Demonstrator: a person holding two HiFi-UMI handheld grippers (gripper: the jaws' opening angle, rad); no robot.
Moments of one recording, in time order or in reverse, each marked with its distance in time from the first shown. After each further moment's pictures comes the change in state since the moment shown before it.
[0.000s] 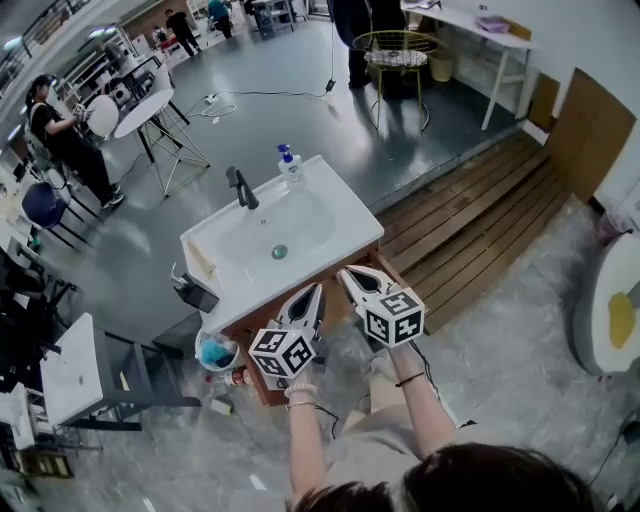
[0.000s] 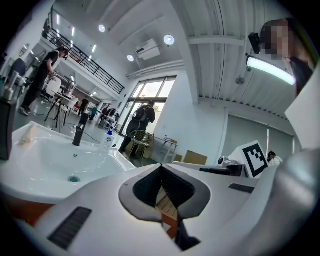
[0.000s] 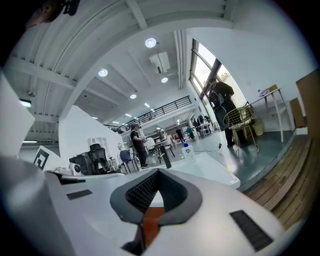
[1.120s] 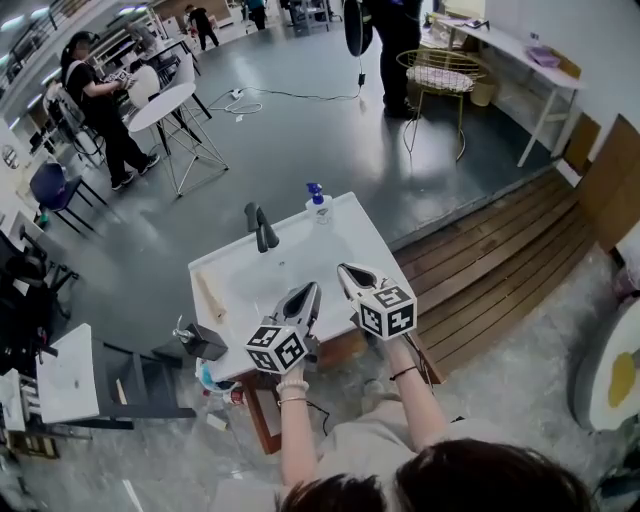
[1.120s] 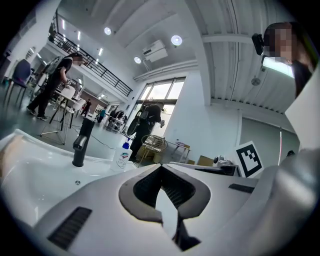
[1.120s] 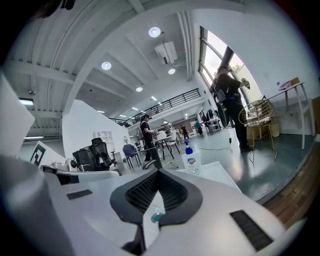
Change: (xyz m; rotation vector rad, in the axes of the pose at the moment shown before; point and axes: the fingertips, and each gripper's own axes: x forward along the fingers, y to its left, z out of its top) left arm 0.102 0.138 0.072 -0.022 -0.029 0.079; right arm 0.183 -0.069 0.049 -0.056 0.072 0.090
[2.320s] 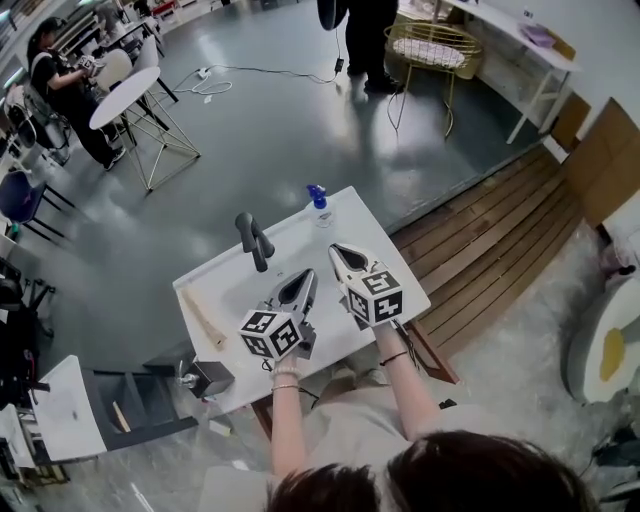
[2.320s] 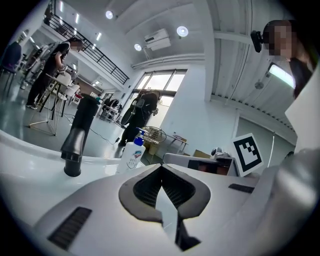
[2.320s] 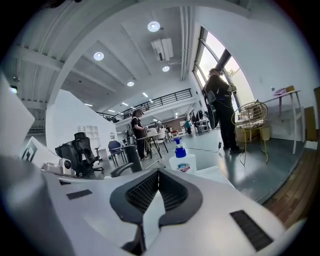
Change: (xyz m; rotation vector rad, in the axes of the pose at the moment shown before) left arm 0.062 0.088 0.004 -0.037 0.112 -0.094; right arm 0.100 -0.044 0.006 -0.015 0.028 -0.151
